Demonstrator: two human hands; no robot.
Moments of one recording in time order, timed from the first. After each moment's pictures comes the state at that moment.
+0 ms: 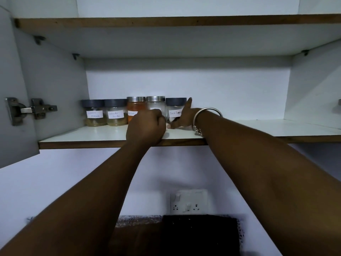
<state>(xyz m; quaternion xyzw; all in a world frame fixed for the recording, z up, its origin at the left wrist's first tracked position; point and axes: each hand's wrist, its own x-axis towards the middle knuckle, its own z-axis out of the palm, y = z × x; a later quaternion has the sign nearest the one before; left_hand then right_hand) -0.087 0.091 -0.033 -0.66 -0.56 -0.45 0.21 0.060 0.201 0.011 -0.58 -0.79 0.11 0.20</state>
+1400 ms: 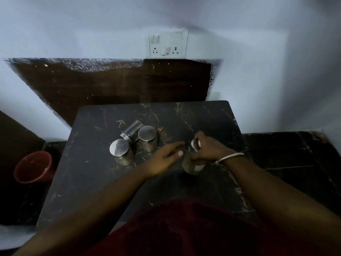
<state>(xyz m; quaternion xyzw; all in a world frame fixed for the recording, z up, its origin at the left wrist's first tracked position) 0.028 -0.211 -0.513 -0.65 -0.47 -0.27 -0.53 0.254 -0.148 -0.479 -0.59 -0.72 0.37 -0.03</state>
